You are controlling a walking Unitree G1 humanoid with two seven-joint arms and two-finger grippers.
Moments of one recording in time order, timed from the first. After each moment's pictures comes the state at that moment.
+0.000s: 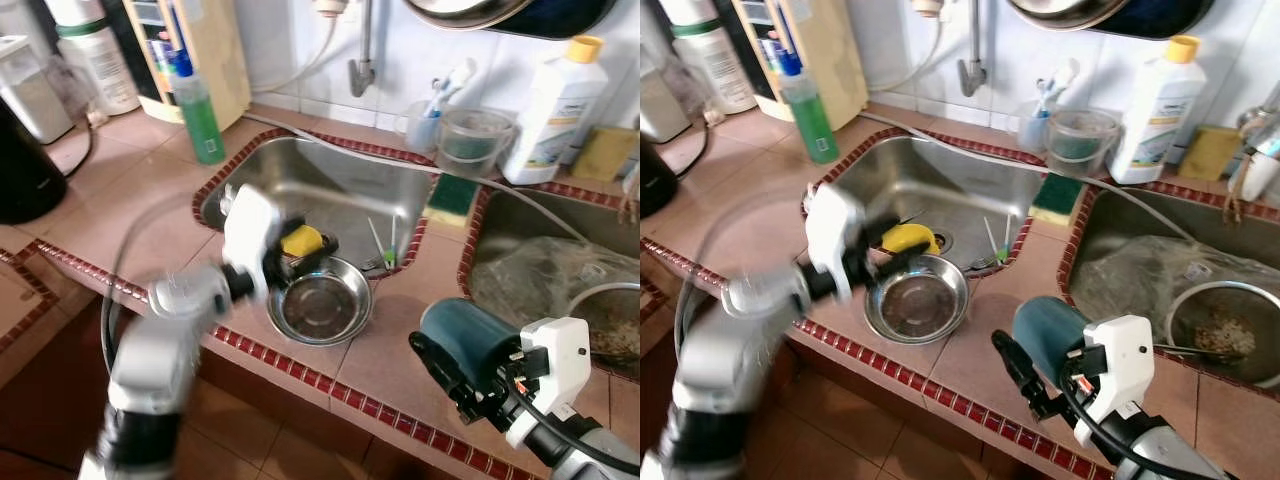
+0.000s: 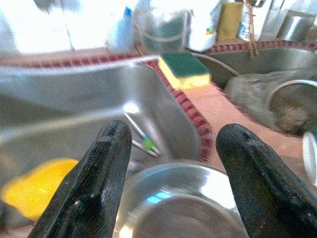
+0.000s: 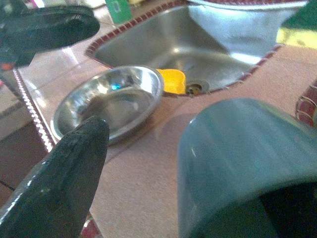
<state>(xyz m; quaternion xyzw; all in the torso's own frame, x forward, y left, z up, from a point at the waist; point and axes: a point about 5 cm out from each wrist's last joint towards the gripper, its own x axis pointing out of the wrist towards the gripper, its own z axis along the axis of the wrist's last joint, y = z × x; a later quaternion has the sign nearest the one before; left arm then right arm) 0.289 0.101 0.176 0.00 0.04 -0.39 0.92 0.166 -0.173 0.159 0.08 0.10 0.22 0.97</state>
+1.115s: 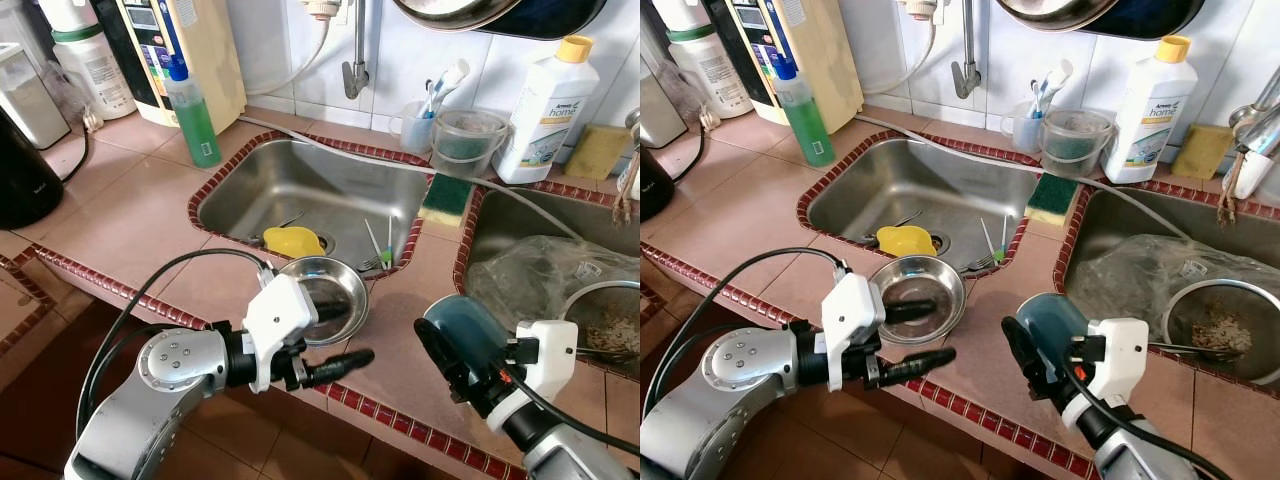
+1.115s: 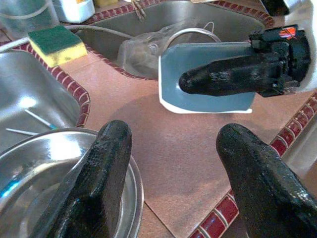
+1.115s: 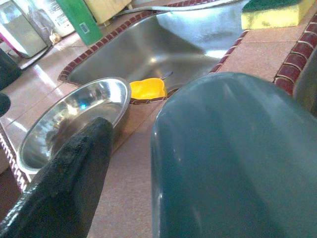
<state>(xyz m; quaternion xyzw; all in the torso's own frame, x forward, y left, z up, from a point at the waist) 0.223 0.090 0.167 0.09 0.06 -0.56 0.82 0.181 -0.171 0.134 0.15 0.09 0.17 0.97</state>
